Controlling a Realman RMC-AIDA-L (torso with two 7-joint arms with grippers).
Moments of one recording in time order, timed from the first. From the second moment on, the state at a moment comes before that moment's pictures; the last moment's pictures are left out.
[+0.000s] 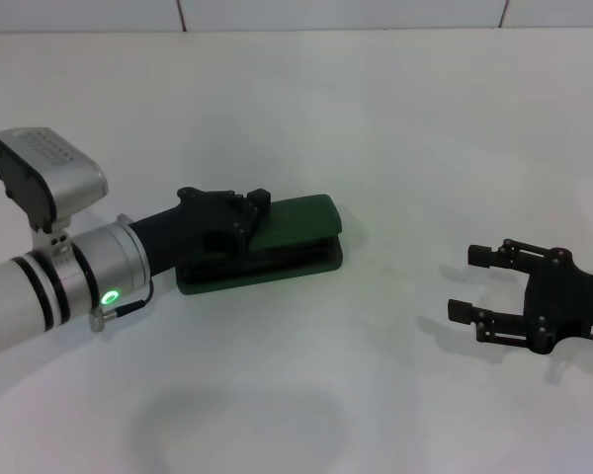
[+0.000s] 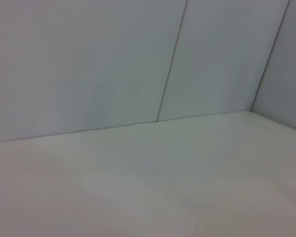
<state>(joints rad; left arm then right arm) -0.29 -2.09 1.53 0.67 1.14 0.88 -1.23 0.39 2.01 -1.07 -0.44 -1.57 -1.48 1.00</state>
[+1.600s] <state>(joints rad) -0.34 -2.04 1.26 0.67 1.30 1.10 -1.41 0.38 2.00 -0.98 -0.44 -1.57 -1.48 1.00</state>
